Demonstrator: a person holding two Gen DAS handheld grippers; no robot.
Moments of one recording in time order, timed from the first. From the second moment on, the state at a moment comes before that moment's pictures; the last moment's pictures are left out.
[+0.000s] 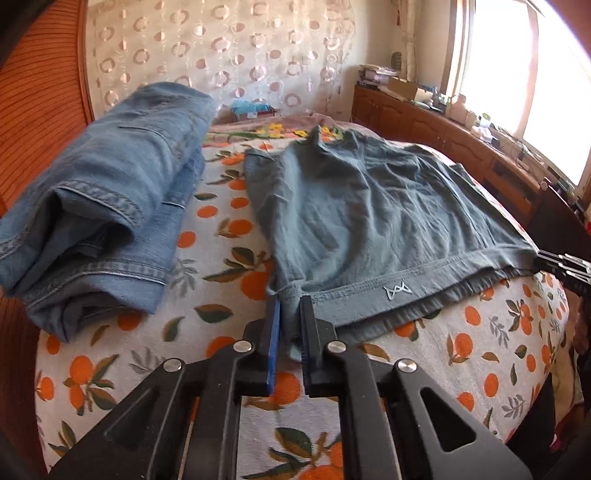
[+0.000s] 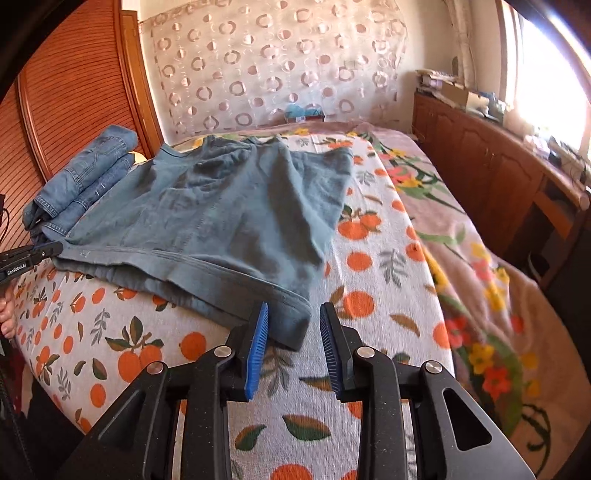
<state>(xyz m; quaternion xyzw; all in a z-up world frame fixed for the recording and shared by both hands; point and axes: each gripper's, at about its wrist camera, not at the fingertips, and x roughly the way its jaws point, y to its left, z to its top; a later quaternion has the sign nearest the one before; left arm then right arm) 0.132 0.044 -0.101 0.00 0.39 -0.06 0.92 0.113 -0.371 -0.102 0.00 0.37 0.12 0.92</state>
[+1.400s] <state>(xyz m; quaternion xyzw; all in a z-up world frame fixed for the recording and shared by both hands) 0.114 0.043 -0.098 -0.01 0.39 -0.08 0.92 0.111 -0.384 -0.090 0.06 0.36 0.15 0.92</state>
